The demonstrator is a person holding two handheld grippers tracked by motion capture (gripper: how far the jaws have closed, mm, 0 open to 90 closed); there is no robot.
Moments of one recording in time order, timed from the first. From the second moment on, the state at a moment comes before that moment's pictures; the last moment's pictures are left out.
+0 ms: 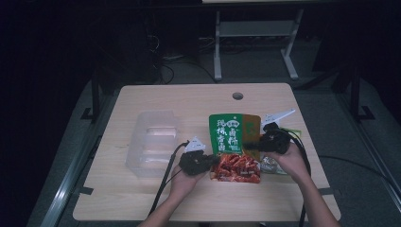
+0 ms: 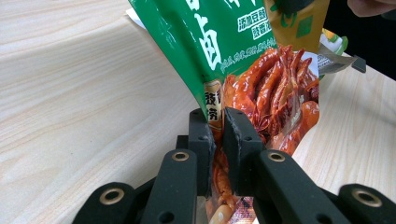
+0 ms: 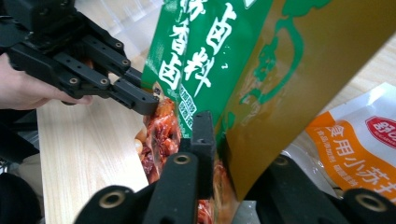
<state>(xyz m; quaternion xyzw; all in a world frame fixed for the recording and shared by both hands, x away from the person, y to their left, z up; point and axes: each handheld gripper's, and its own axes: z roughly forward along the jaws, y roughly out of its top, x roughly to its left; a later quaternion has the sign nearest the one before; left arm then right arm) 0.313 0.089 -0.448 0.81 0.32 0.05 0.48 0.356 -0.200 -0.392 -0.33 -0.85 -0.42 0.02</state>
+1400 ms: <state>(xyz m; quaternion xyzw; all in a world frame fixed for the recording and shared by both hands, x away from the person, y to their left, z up) 0.272 0.118 -0.440 0.83 0.30 0.08 0.47 0.333 -0.182 -0.346 -0.30 -0.82 -0.49 -0.02</state>
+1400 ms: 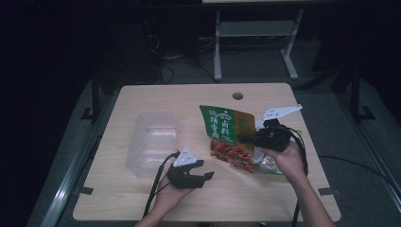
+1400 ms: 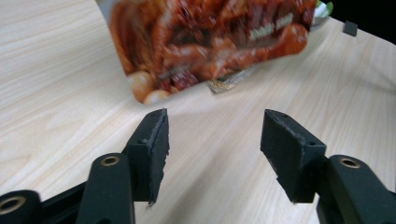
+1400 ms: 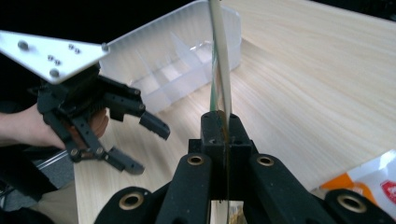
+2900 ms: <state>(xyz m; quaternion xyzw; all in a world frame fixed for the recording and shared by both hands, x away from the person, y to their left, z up) 0.254 0.127 -0.440 0.84 0.26 0.10 0.47 0.364 -0.114 -0.291 -0.27 -0.83 -0.49 -0.04</state>
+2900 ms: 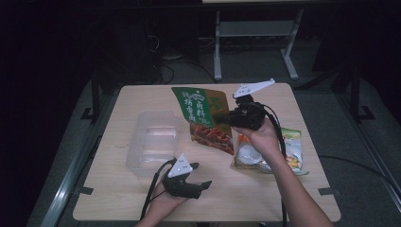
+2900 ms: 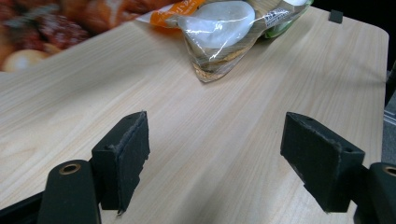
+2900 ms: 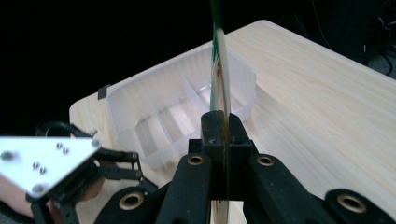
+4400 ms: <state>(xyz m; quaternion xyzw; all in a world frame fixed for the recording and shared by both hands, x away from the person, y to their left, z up) 0.255 0.133 -0.443 0.84 0.27 0.10 0.47 0.446 0.032 -0.314 -0.24 -0.82 -0.52 -0.02</state>
